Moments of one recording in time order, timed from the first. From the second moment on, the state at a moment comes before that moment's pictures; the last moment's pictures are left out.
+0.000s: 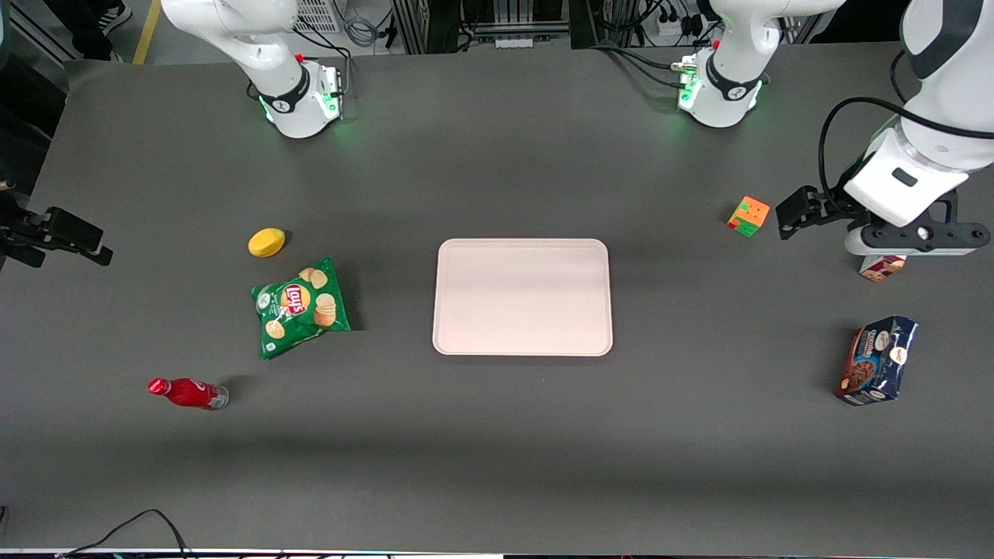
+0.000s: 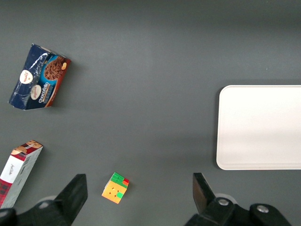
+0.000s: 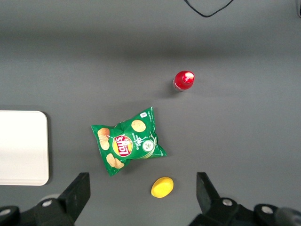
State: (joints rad) arm 0.02 -0.03 -0.18 -1.72 -0.01 1.70 -0.15
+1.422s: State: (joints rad) arm 0.06 -0.02 0.41 -1.73 0.09 1.63 0.79
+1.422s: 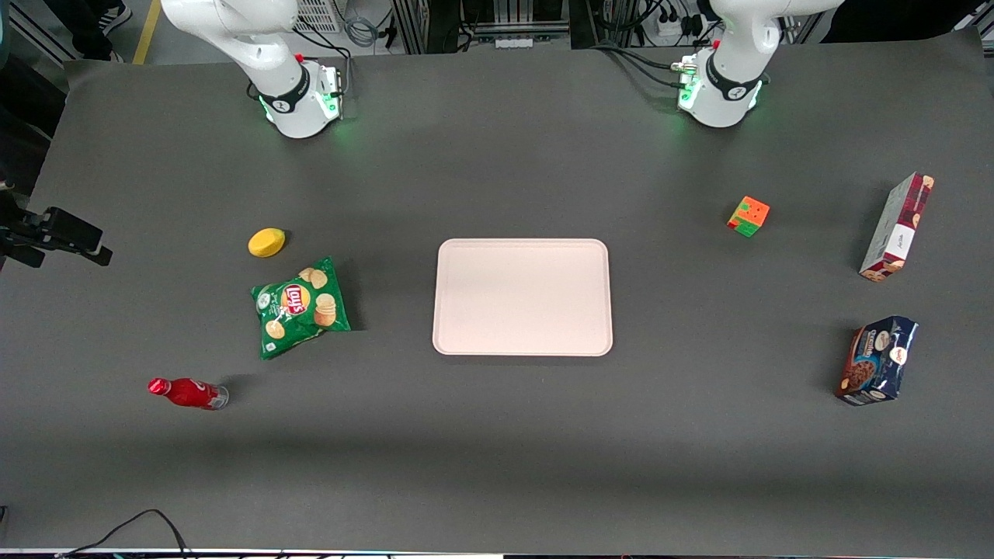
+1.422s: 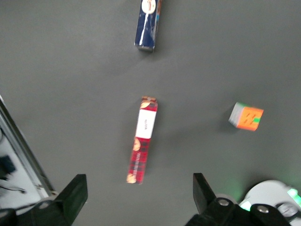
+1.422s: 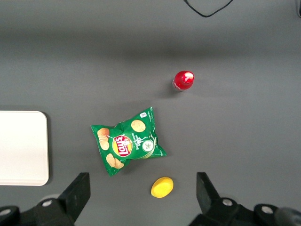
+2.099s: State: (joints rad) arm 0.11 0.01 0.42 -2.01 0.12 1.88 1.12
